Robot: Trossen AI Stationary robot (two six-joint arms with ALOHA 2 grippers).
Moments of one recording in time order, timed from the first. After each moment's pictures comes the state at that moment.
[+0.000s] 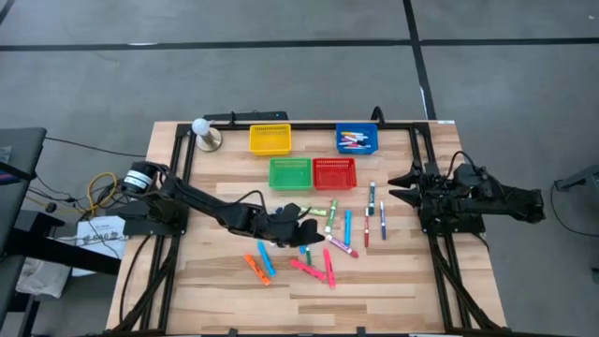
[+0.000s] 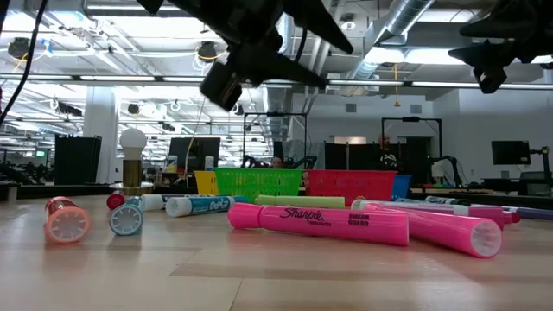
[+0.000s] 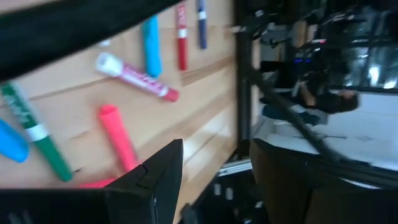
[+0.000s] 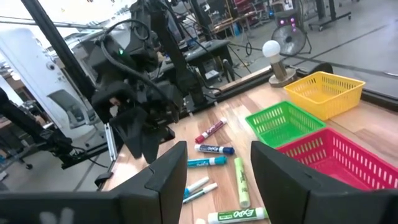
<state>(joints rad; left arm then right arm) -0.31 1.76 1.09 0.16 -0.21 -1.58 -0.05 0.00 0.31 -0.37 0.00 0.35</state>
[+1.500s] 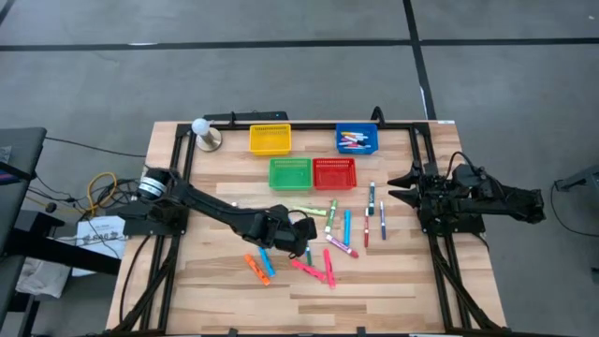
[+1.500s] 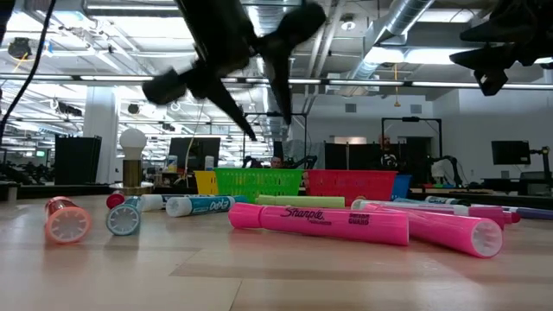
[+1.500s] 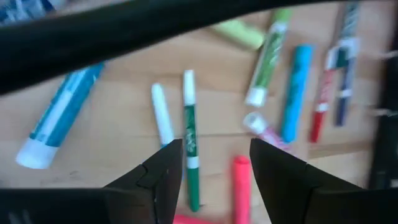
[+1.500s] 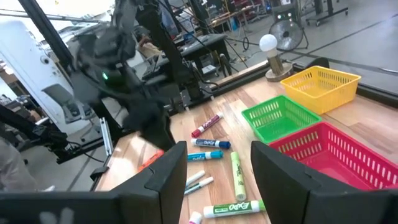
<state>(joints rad) -0.34 1.89 1.38 -0.61 -0.40 -1.90 -0.05 0.00 0.31 -0.40 0.00 0.34</state>
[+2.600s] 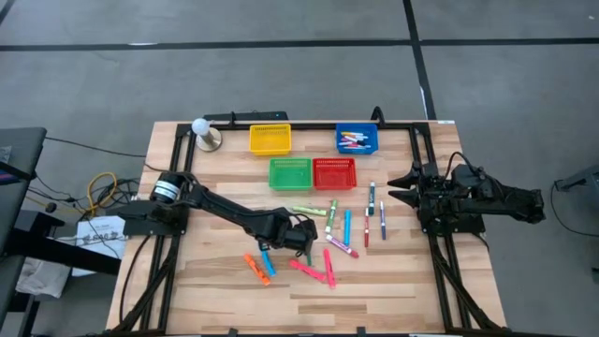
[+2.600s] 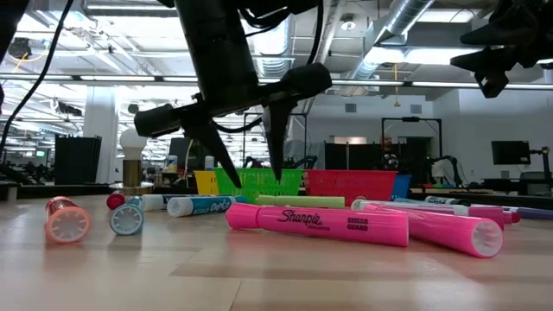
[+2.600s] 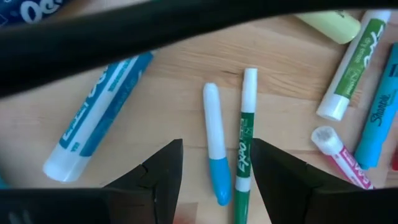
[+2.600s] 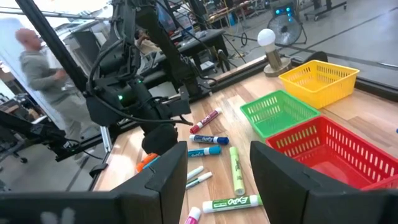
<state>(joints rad) -0.31 2.01 1.41 -0.68 -0.29 -1.95 -0.05 0.00 0.31 -0.42 0.00 0.35</state>
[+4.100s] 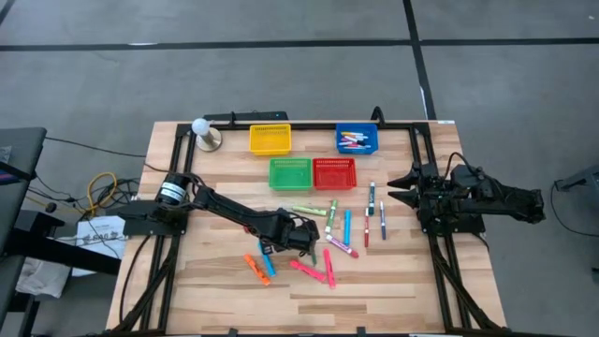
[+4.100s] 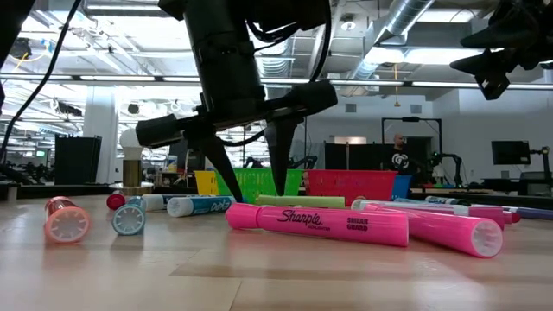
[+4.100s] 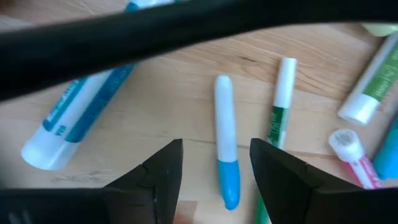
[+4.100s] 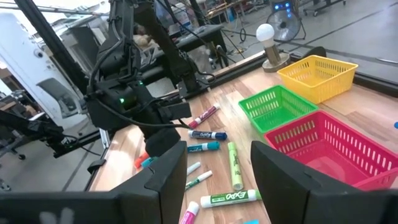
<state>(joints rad) -0.30 2.06 1.44 -0.67 -0.23 -2.02 -0.05 0.00 0.31 -0.44 0.00 0.35</state>
